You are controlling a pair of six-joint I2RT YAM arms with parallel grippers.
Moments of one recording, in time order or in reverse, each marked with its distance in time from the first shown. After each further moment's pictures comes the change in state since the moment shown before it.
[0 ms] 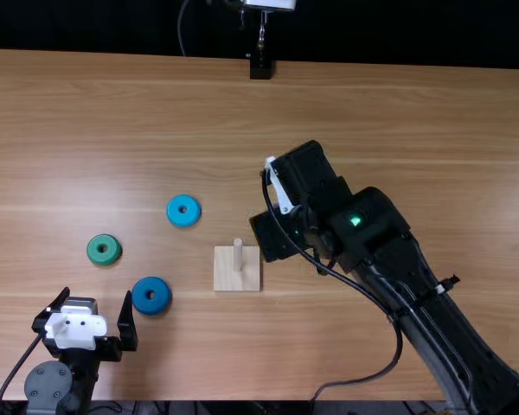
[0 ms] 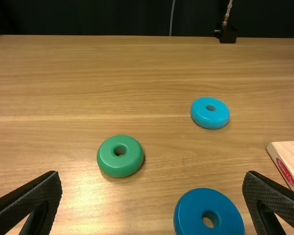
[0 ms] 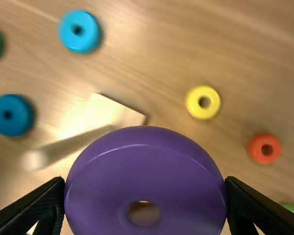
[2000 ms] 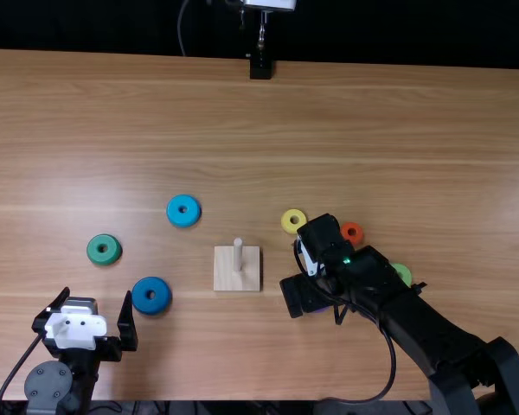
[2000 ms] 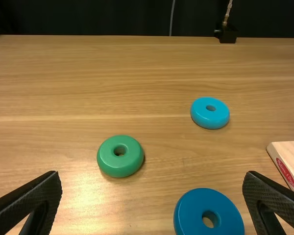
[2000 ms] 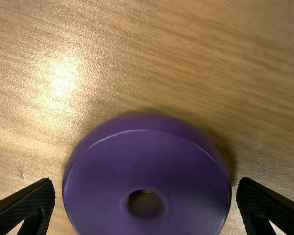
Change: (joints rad) left arm 0.000 0.000 0.000 0.000 0.000 0.000; right arm -0.119 -0.018 -0.797 0.494 -0.013 0.014
